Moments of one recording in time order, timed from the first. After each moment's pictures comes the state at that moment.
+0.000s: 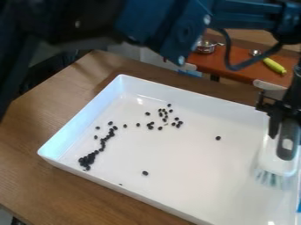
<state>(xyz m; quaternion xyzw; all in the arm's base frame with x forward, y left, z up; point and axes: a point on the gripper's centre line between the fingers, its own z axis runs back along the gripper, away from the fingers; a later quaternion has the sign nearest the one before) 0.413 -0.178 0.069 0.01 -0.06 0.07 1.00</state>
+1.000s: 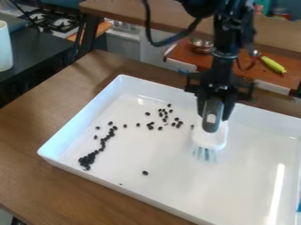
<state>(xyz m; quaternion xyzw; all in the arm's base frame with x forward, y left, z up) 0.410 -0.068 0.067 0.02 -0.04 0.15 0.99</state>
